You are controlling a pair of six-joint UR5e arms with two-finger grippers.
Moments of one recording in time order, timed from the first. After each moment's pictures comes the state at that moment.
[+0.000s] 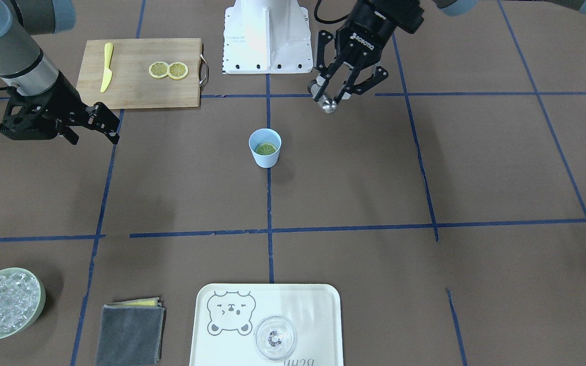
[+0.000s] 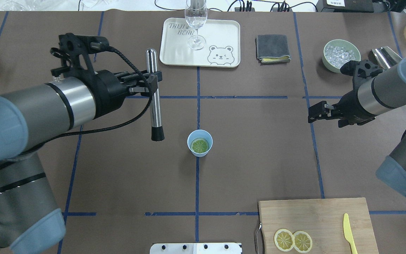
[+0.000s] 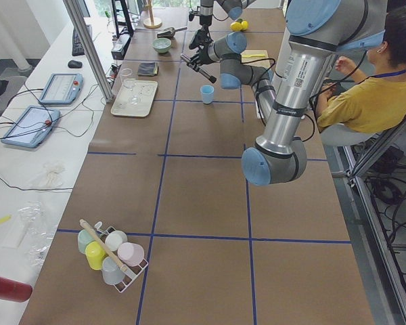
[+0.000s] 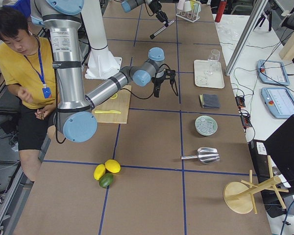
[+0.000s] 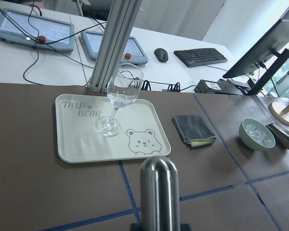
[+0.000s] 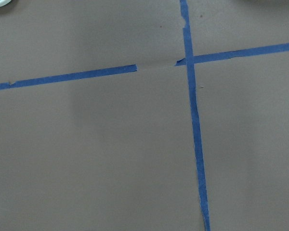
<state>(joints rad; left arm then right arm) -0.49 -2.02 -2.09 -2.15 -1.33 -1.04 0.84 -1.47 2.02 -1.35 2.12 1.10</state>
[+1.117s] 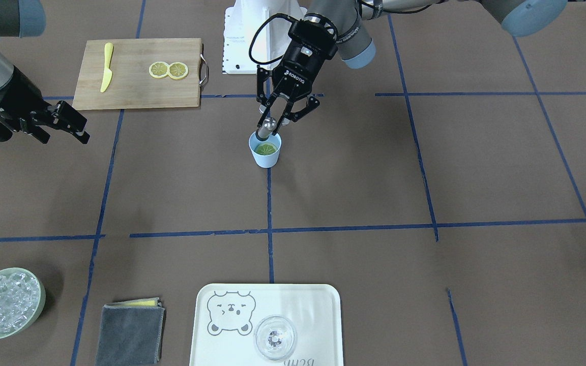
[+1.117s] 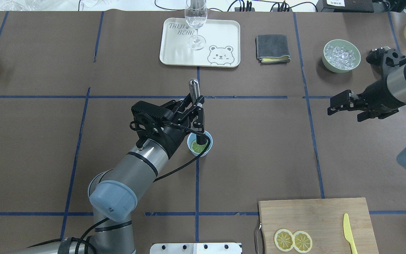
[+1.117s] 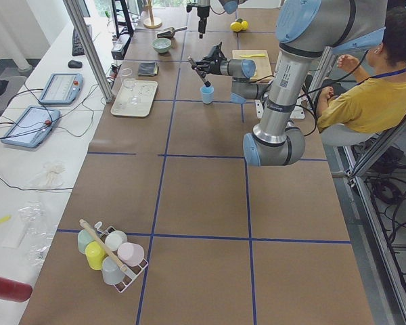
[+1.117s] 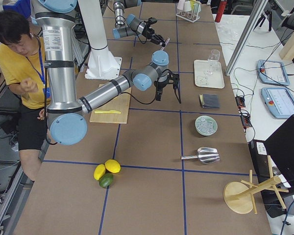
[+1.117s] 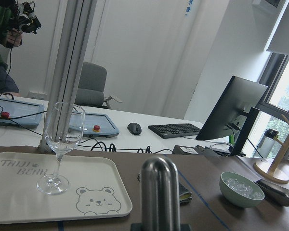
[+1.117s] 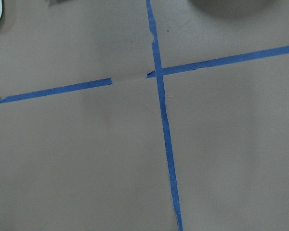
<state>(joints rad) -0.25 -2.15 -1.64 -2.69 -0.82 -0.82 0.95 -1.52 2.02 -1.35 2.24 1.06</state>
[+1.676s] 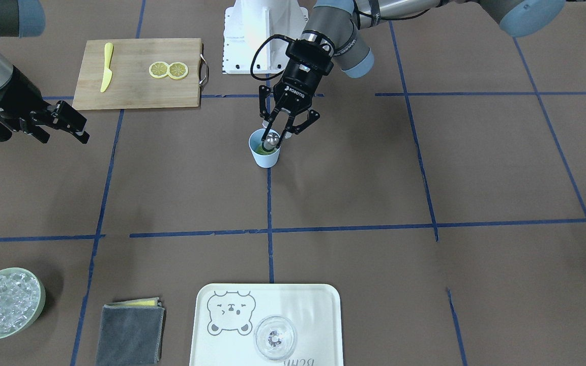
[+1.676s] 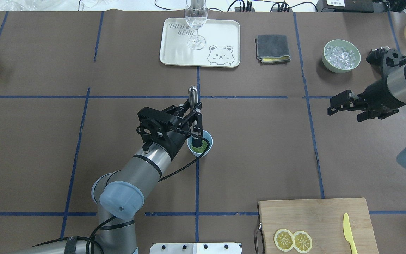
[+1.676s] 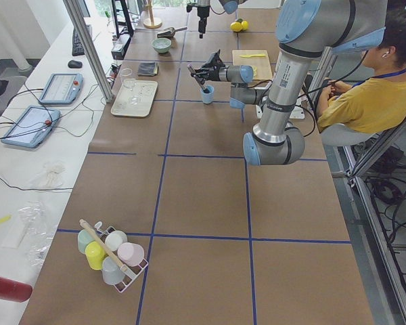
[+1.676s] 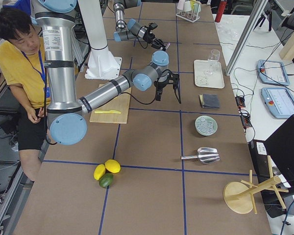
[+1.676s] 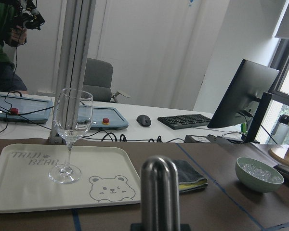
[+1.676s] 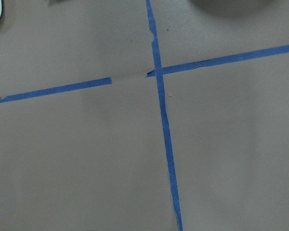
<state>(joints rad) -0.24 -2.16 -1.56 -2.70 -0.81 -0.82 0.95 -1.51 2.01 -1.35 2.24 1.06</state>
